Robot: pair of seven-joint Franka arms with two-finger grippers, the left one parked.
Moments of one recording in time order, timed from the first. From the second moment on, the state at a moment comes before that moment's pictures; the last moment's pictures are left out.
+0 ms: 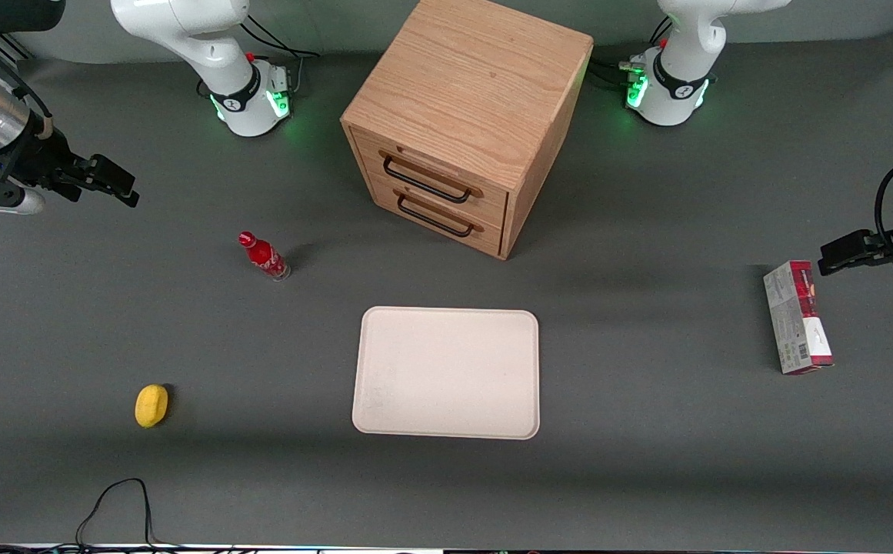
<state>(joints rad) 0.11 -0.22 -0.06 -1.89 0.00 1.67 0.21</state>
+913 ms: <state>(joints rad) 0.13 -0.06 0.15 -1.77 0.00 1.66 0.11</state>
